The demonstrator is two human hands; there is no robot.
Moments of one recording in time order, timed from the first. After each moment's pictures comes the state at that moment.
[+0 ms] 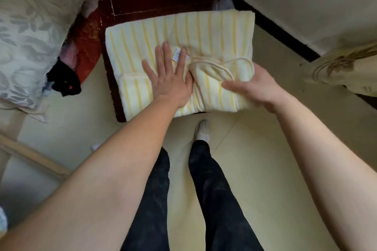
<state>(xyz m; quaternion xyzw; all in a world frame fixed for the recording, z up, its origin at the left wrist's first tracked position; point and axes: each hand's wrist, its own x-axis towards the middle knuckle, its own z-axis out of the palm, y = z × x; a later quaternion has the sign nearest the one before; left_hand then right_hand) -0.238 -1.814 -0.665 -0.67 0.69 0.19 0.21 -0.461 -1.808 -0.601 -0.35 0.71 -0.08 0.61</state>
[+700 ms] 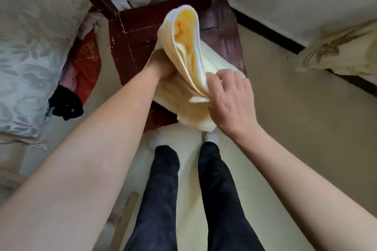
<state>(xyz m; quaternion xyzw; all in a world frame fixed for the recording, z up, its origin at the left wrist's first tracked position) -0.166 -1.908 -0.636 -0.69 0.48 0.54 0.05 -0.318 -1.762 -0.555 -0.73 0.69 -0.04 0.00</state>
